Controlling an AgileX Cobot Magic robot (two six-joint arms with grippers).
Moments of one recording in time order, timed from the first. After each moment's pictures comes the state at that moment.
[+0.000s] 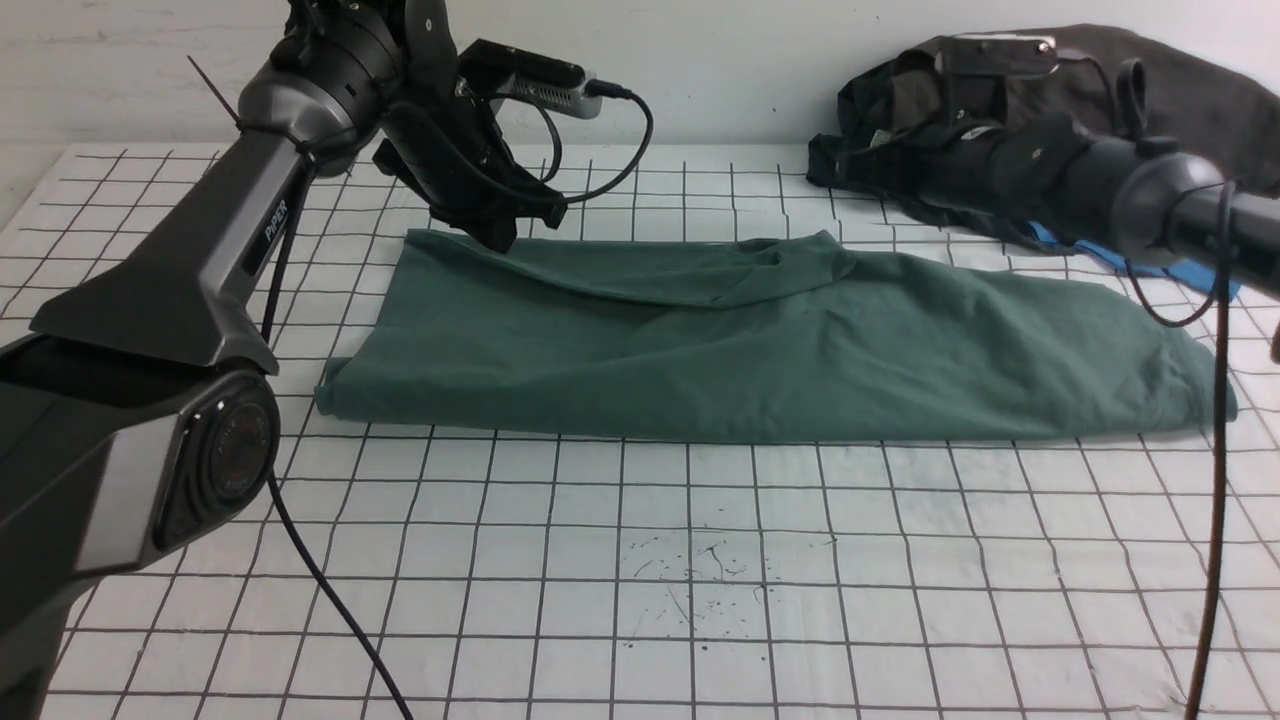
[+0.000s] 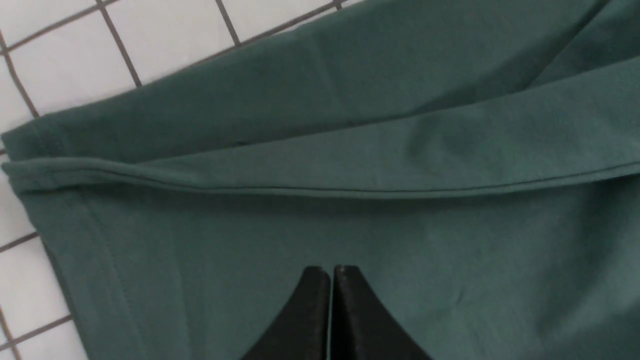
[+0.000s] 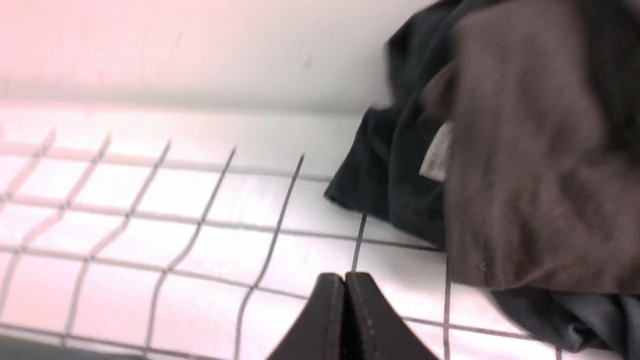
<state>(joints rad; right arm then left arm) 0.16 2.37 -1.97 0.69 0.29 -0.55 -0.23 2.55 -2.62 -0.13 1.25 0.21</state>
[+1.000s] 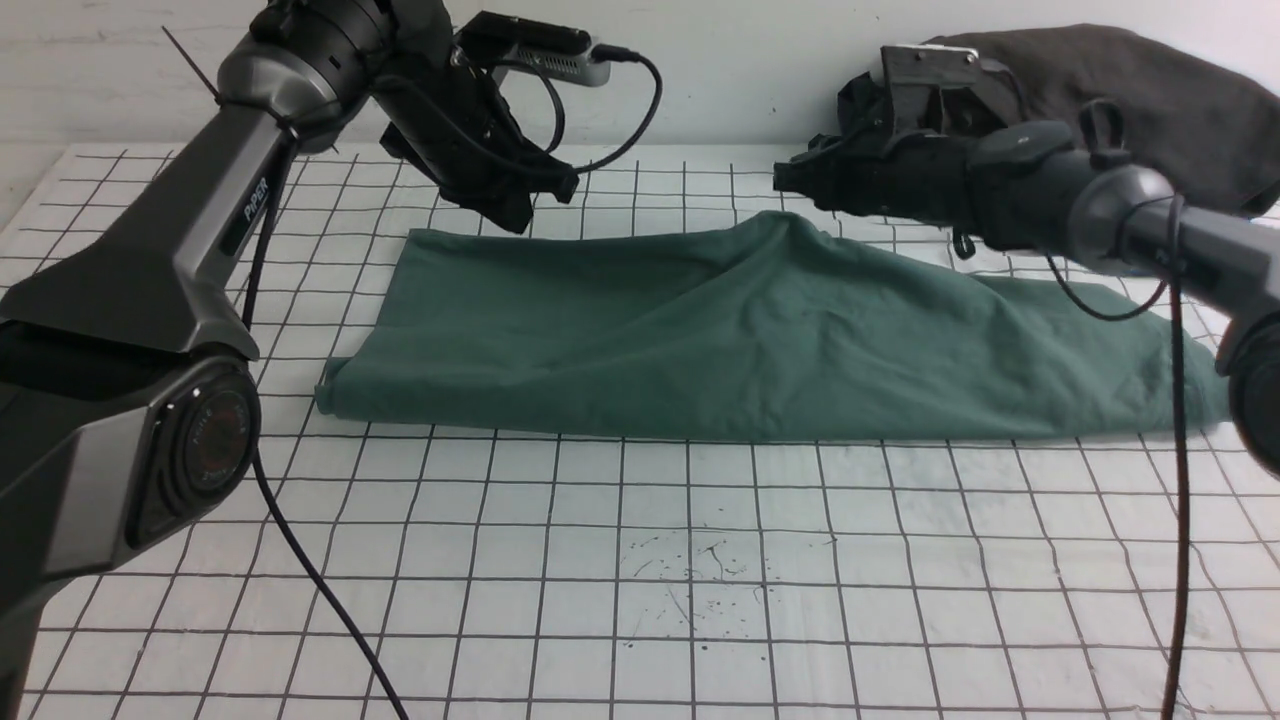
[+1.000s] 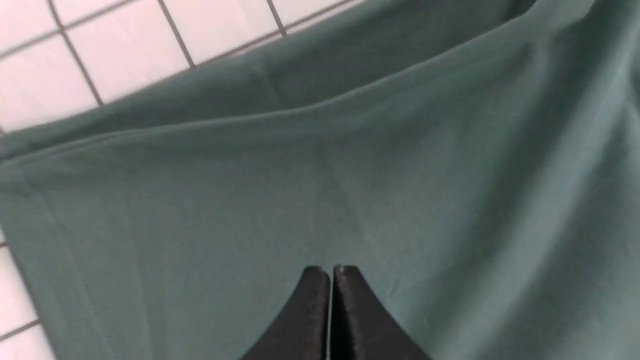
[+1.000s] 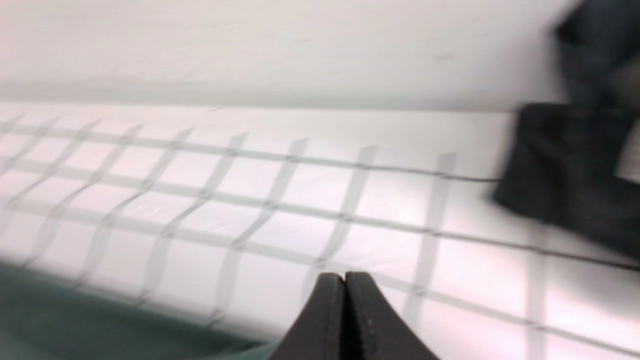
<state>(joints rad) 0.19 2.43 -2.03 1.22 0.51 -1.13 -0.23 2.48 -2.59 -0.20 1.25 0.22</state>
